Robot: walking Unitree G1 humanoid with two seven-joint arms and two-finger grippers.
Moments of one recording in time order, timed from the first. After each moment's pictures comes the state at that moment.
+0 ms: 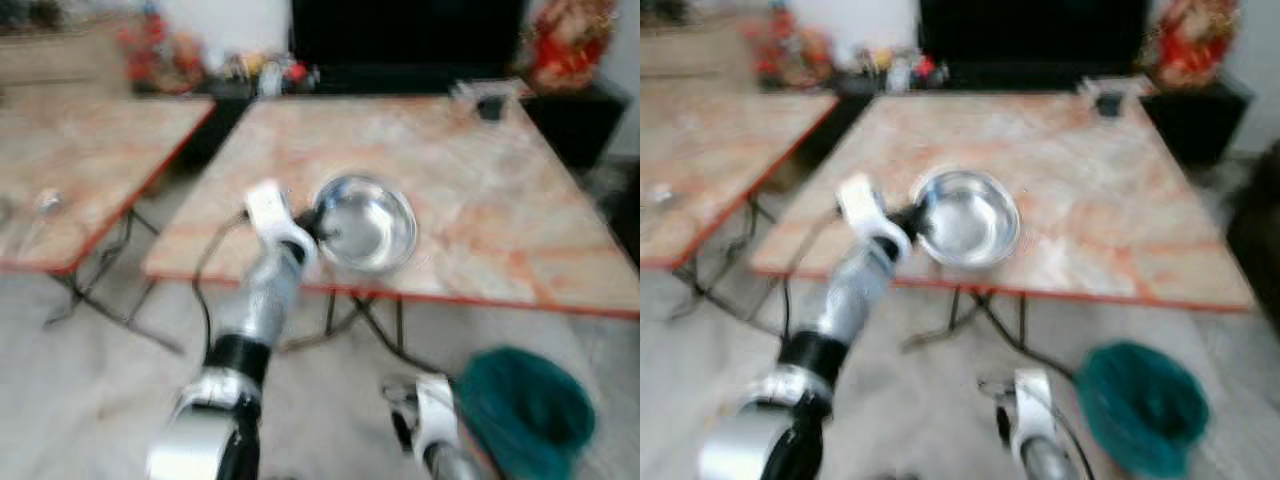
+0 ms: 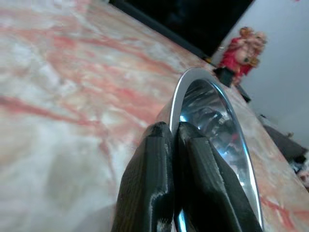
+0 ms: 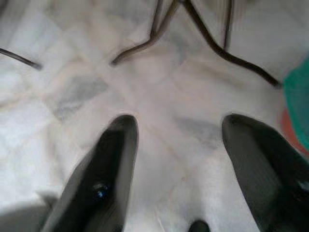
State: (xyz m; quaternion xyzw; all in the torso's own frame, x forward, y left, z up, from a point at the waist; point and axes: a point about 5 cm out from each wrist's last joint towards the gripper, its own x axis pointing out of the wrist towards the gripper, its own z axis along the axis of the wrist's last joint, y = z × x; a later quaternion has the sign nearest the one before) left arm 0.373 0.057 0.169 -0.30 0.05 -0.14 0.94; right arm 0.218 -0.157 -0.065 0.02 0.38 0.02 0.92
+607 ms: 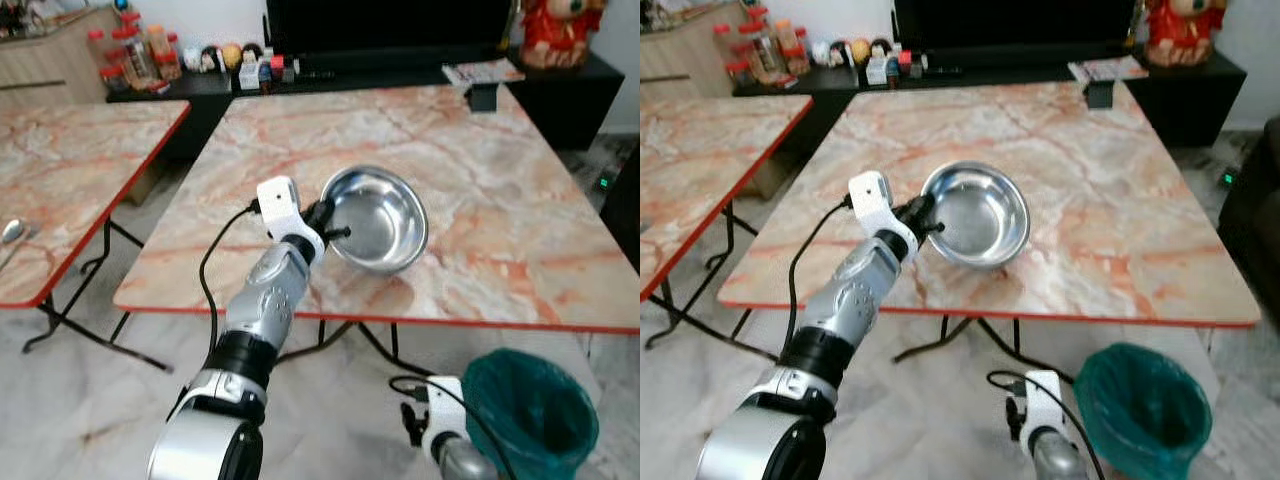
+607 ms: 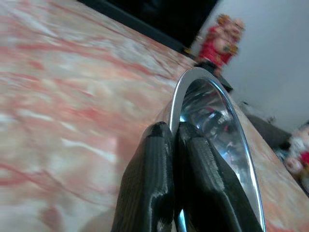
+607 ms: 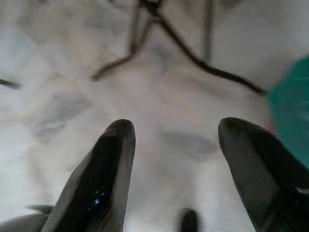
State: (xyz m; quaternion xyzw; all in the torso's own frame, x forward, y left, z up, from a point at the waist) left arm 0.373 0.055 0.179 -0.28 0.02 -0.16 0.95; right arm 0.224 -0.149 -0.062 0.03 0.37 0.03 0.93
